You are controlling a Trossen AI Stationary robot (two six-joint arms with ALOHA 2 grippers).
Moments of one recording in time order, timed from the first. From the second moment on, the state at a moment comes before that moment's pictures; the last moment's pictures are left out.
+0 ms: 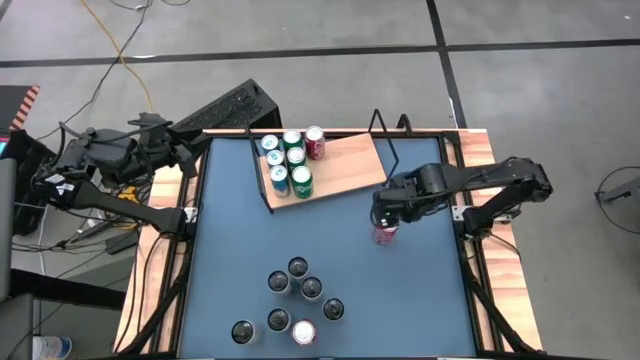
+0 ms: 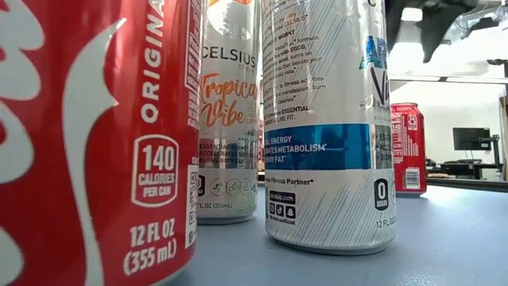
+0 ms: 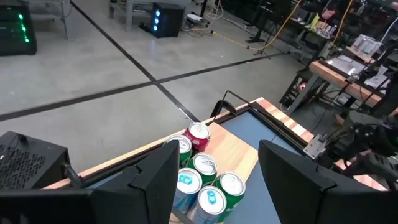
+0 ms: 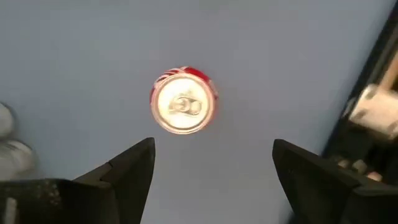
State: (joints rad) left arm -0.09 0.79 1.42 -0.91 -0.79 -0.53; right arm 0.13 1.50 1.53 -1.57 0.13 1.38
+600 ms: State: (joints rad) left arm -0.09 0.79 1.42 -0.95 -0.79 -0.55; right arm 0.13 1.70 1.50 -1.48 0.16 1.51
